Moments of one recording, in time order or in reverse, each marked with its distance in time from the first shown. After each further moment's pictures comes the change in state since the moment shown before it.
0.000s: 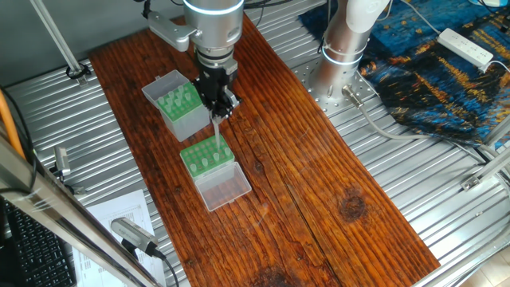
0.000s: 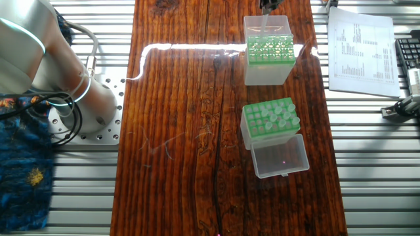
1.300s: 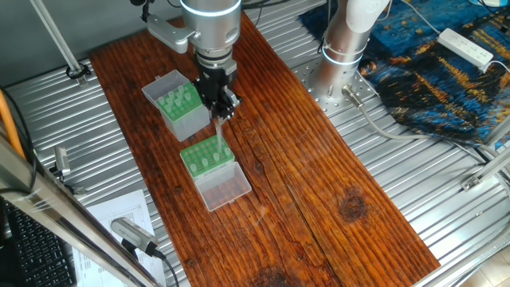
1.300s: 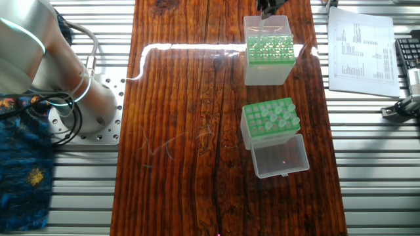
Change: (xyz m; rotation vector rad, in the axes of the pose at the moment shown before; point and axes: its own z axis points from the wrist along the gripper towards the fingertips) arm 0.003 -0.002 0.007 -0.013 0.010 -0.015
